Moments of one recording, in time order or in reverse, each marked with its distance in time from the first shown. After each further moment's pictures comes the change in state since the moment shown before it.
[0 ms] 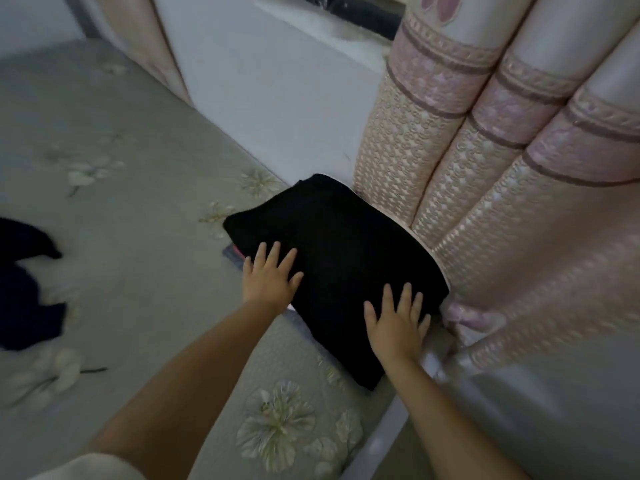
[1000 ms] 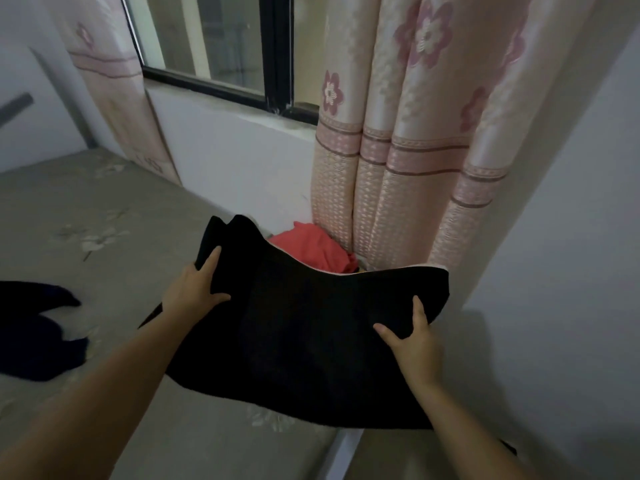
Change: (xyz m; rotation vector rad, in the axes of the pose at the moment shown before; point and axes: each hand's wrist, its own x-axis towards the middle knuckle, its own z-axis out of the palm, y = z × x) left_hand -0.181 -0.071 -0.094 -0.105 0.144 0.004; right_hand -0.223 0.078 -0.050 0.696 0.356 0.039
